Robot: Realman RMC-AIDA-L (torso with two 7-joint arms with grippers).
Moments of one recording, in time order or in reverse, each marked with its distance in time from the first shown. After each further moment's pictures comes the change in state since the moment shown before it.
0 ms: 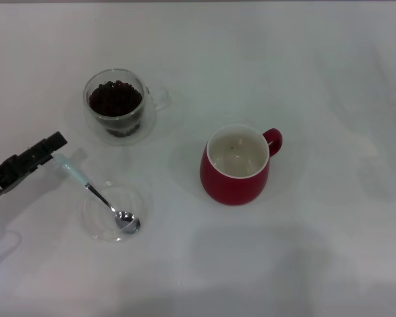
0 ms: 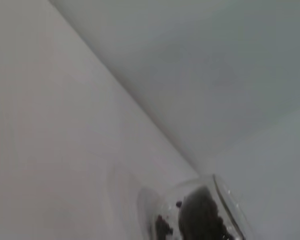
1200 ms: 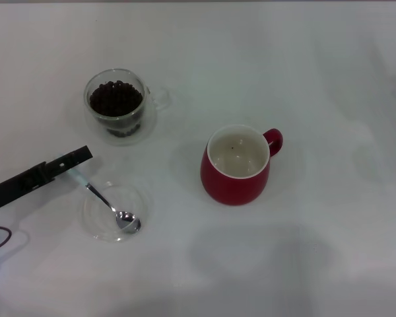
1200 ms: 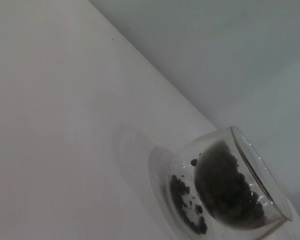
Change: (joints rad) left arm -0.059 -0.010 0.094 -0.005 0.038 -0.086 0.003; right arm 0.053 0.013 0.000 -0.003 0.017 0.108 0.026
